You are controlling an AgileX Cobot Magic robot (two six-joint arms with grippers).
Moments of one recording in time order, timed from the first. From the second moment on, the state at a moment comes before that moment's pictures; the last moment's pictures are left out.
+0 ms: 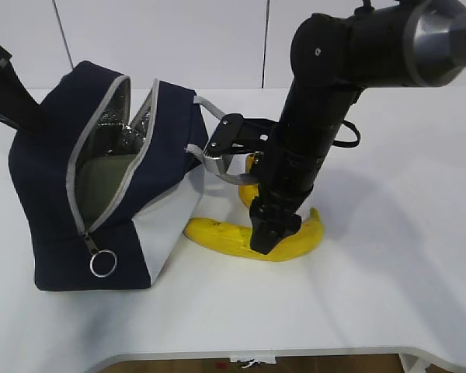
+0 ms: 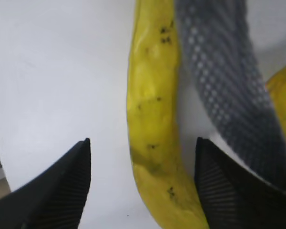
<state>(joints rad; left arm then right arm) -0.03 1.62 -1.39 -0.58 1.22 0.56 0.46 2.03 -1.54 0.24 1.07 -0.94</state>
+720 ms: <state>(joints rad) -0.03 1.62 -1.39 -0.58 1.22 0.56 0.46 2.10 -1.54 0.24 1.06 -0.95</state>
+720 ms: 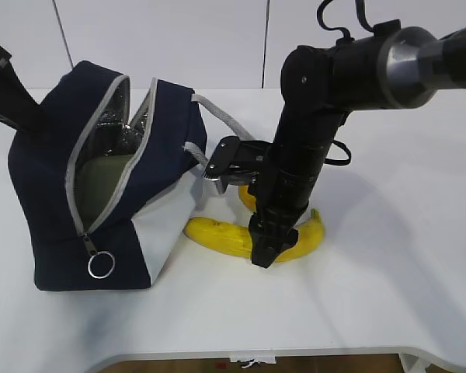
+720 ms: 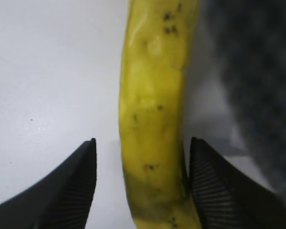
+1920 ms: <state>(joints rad) -0.03 1.62 -1.39 -0.58 1.22 0.56 0.46 2.03 -1.55 0.24 1.20 -0.60</state>
